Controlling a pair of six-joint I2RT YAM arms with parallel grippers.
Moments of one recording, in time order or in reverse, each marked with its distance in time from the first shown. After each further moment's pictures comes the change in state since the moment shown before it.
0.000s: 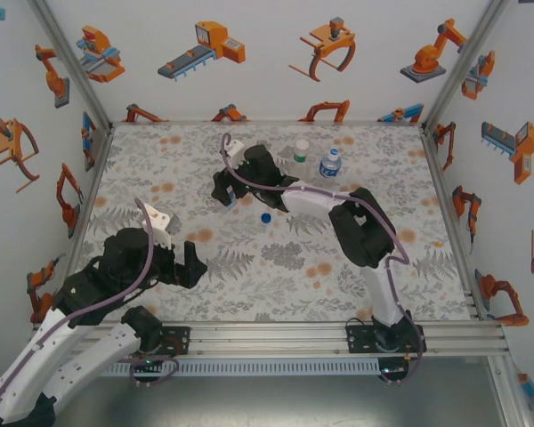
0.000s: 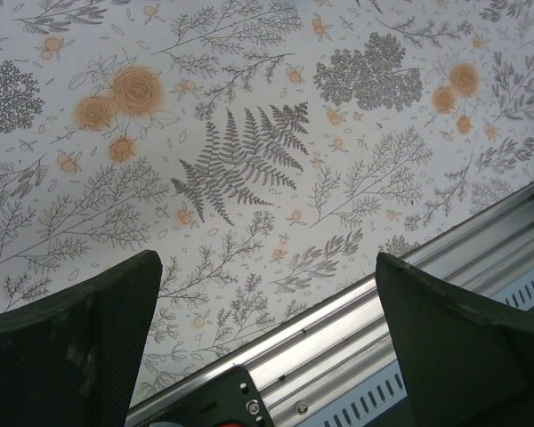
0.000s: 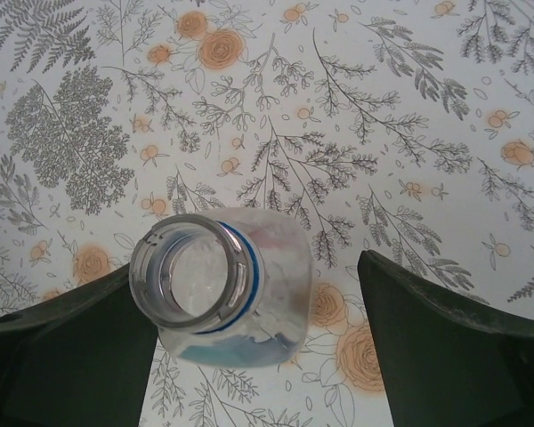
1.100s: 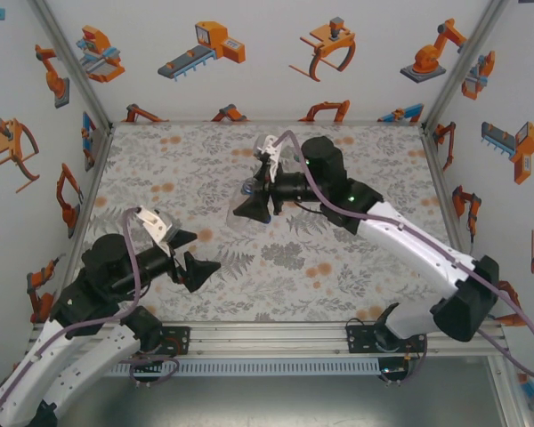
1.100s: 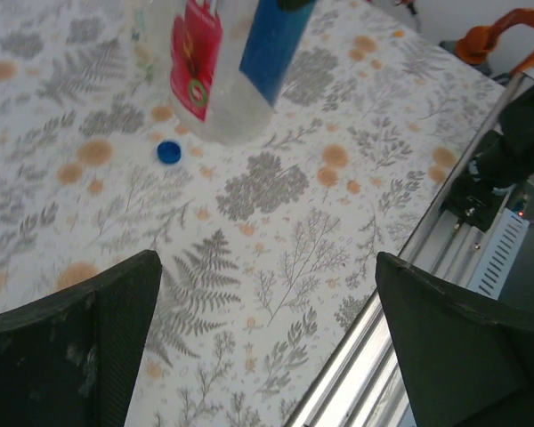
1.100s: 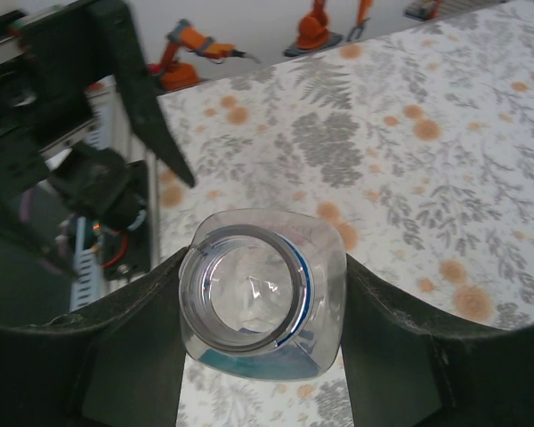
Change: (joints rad) left arm 0.000 -0.097 -0.066 0.377 0.327 0.255; right arm 0.054 -0.801 -0.234 -0.411 -0.346 -0.067
